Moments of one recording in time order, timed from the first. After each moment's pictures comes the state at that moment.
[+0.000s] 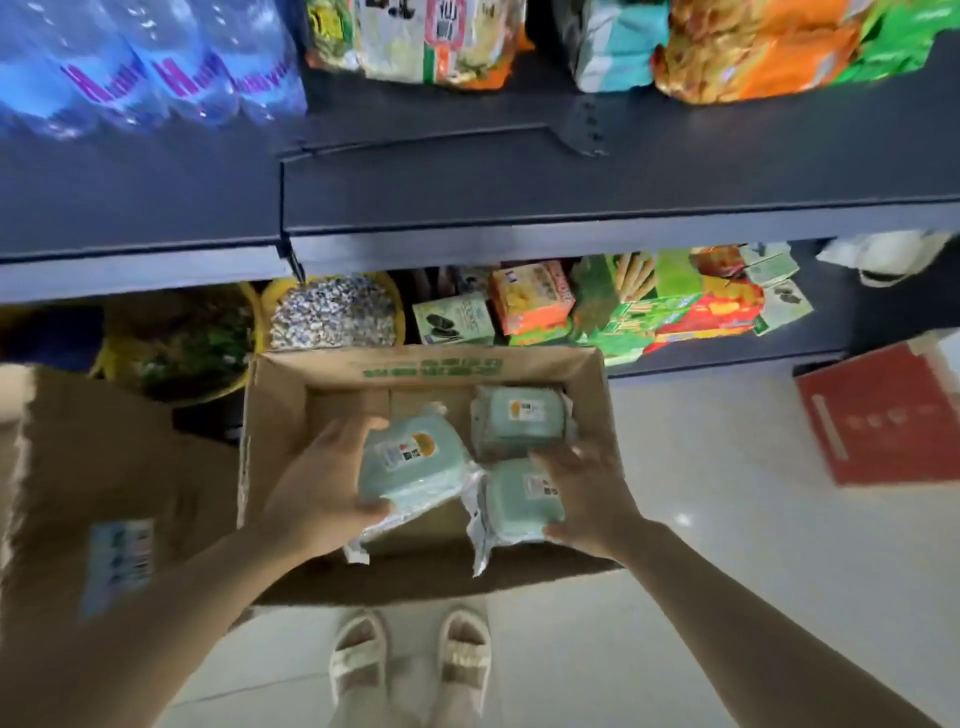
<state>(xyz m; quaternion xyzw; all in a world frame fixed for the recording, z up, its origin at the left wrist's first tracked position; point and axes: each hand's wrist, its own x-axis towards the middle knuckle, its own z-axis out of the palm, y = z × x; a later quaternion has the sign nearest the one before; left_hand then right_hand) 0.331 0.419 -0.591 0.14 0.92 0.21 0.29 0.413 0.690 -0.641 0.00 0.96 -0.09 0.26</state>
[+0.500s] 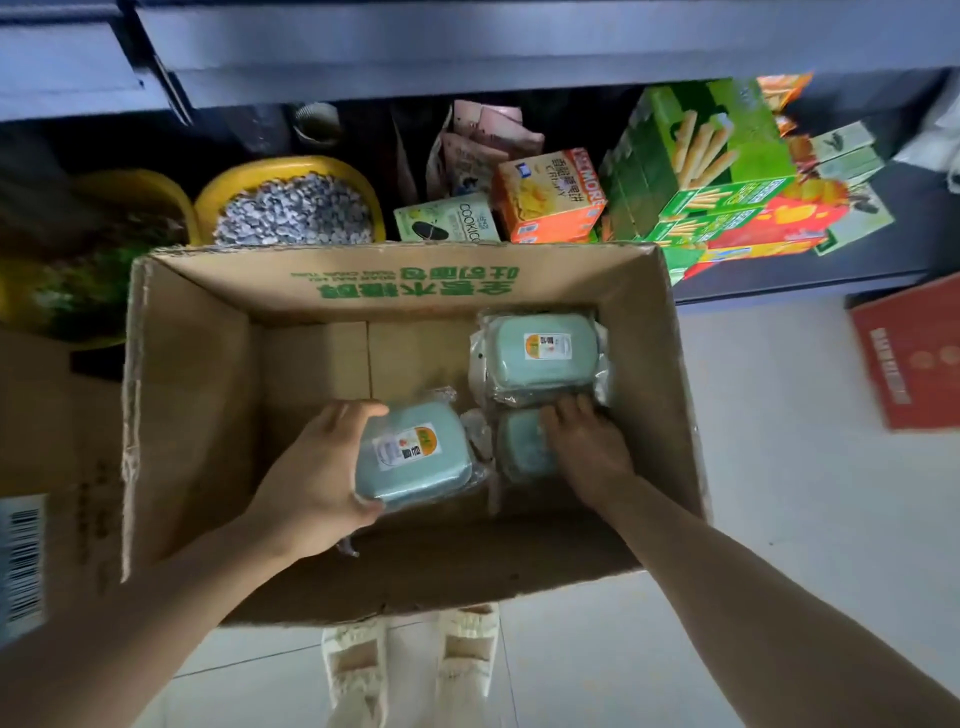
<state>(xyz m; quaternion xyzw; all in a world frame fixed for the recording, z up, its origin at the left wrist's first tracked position) 0.349 0.421 -0.732 0.17 0.92 0.20 0.30 0.402 0.686 -0.799 0.01 0.96 0.04 0.27</state>
